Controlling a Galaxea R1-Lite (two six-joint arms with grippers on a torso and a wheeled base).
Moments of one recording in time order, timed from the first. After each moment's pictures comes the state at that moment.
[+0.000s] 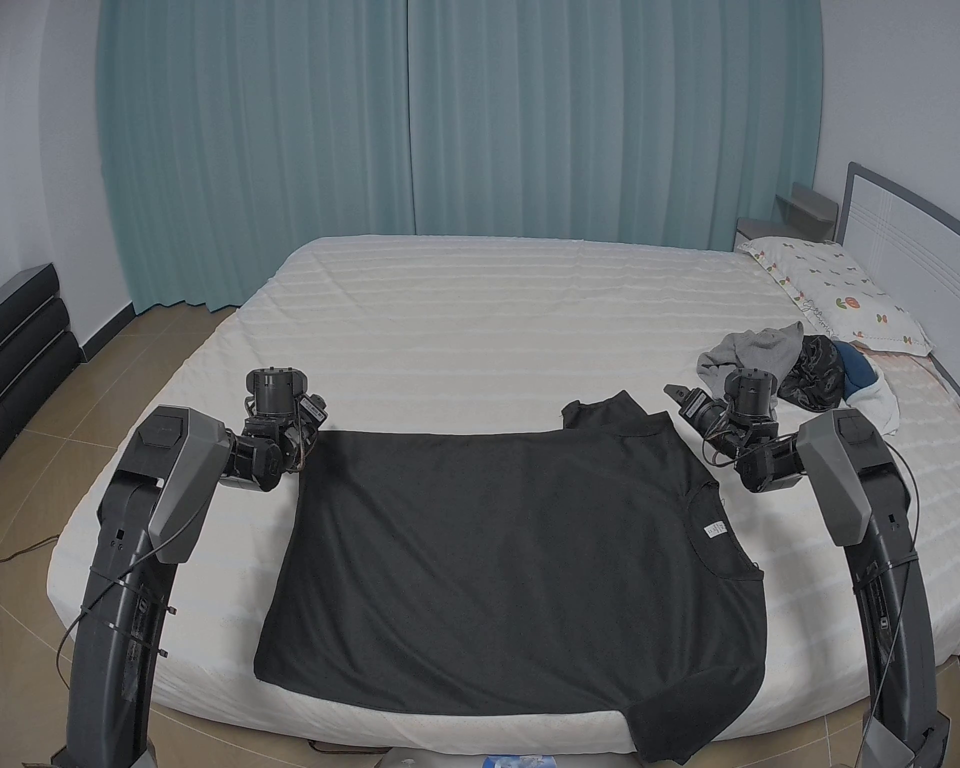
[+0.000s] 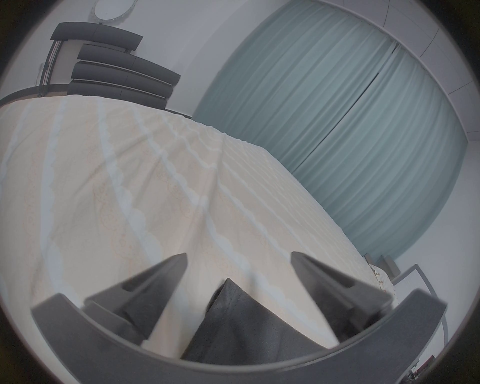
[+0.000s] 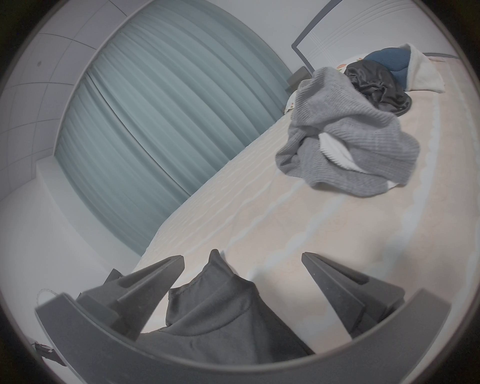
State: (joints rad) left arm -0.07 2.77 -1.96 -0.40 0.23 -0.83; right arm 0.03 2.81 -1.94 -0.62 0.07 0.70
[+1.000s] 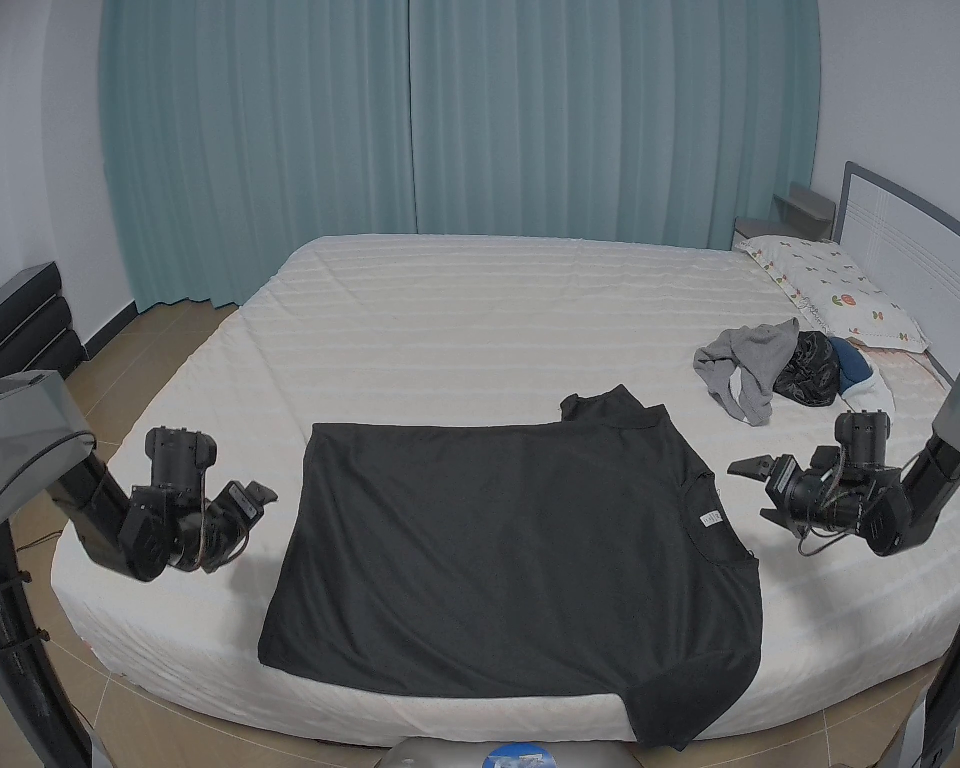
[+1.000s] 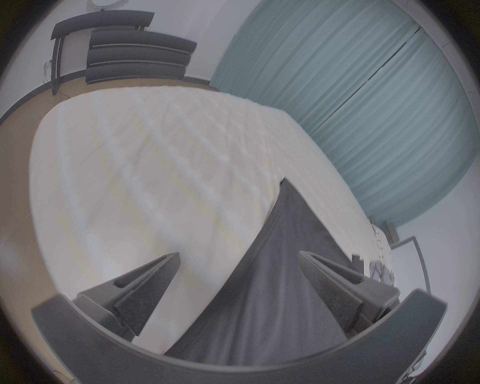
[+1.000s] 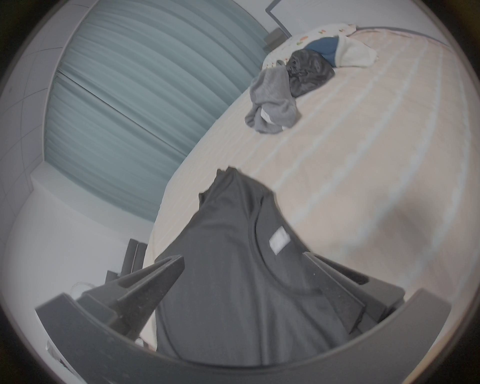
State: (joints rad) left arm -0.05 2.07 -0.70 -0.64 0.05 -0.85; right arm -0.05 2.06 -0.67 -0.82 0.33 0.72
